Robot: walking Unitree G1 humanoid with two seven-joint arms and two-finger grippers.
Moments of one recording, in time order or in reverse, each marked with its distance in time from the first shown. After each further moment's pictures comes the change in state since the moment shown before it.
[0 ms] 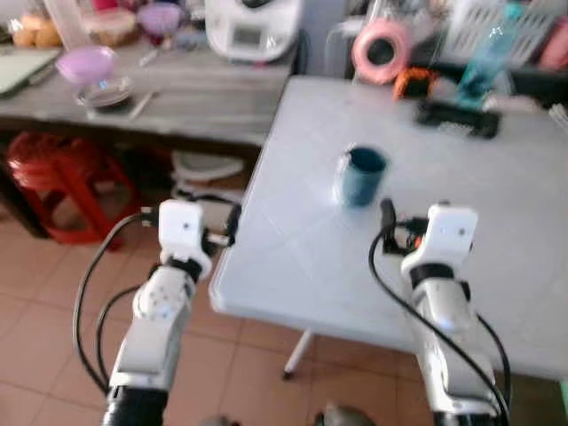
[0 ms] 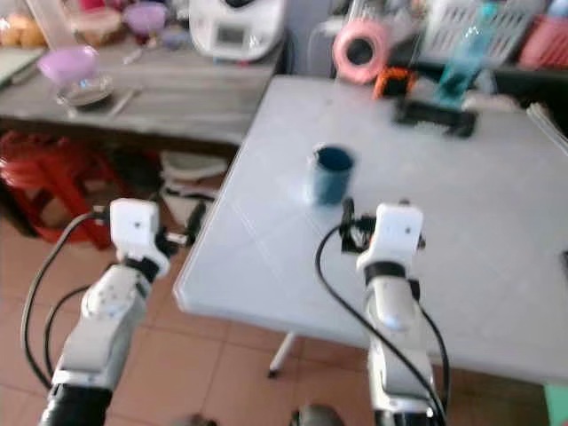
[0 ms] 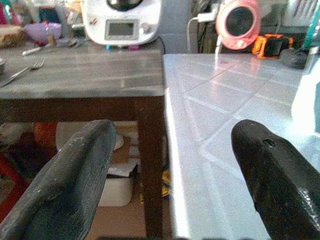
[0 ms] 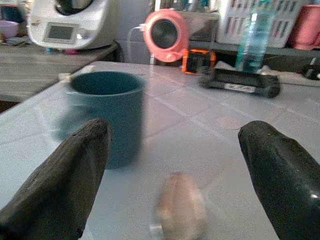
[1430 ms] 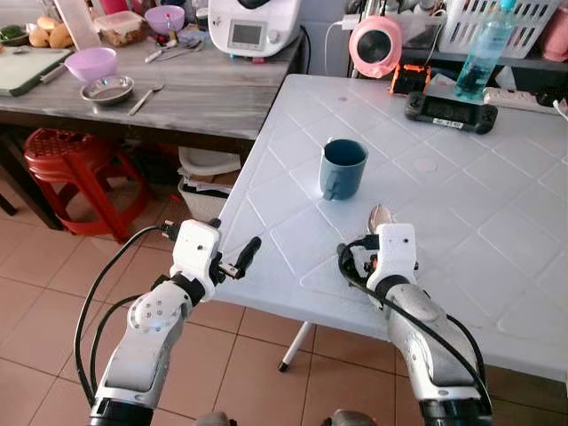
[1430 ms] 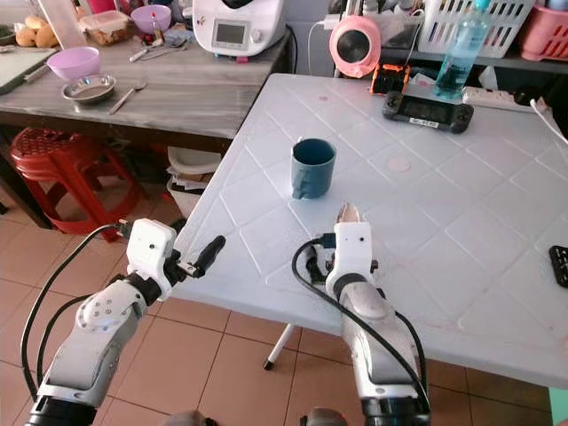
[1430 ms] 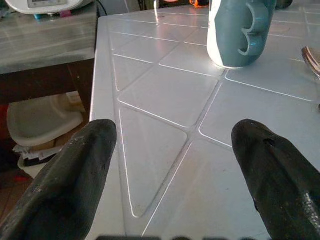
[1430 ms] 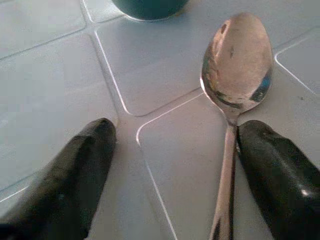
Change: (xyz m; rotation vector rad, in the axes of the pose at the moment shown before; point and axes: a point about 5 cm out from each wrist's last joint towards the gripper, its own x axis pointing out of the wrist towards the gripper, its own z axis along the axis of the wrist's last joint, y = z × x) left arm -0.018 -0.003 -0.016 0.075 0.134 -0.254; right arm -0.003 0.034 -0.042 0.055 0.475 0.184
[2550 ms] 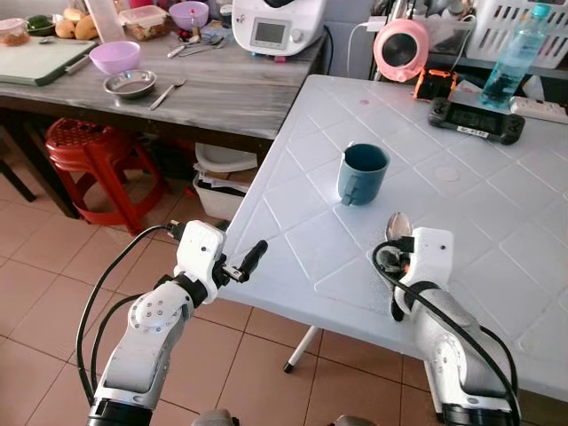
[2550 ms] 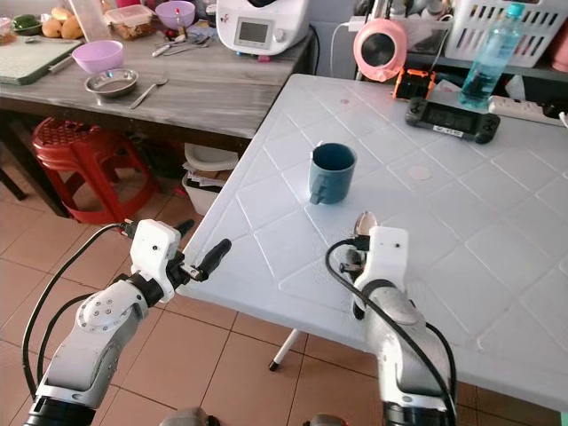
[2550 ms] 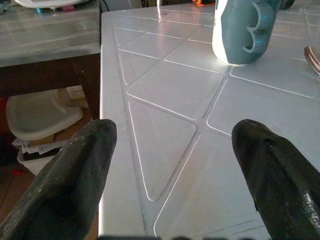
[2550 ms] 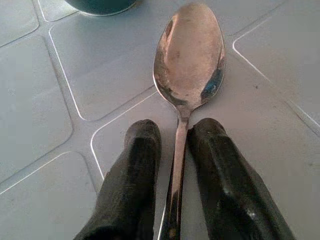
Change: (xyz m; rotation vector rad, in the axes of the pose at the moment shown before) left arm 0.000 -0.005 0.002 -0.004 0.005 -0.074; right arm -0.016 -0.035 -0.007 0.101 0.079 -0.132
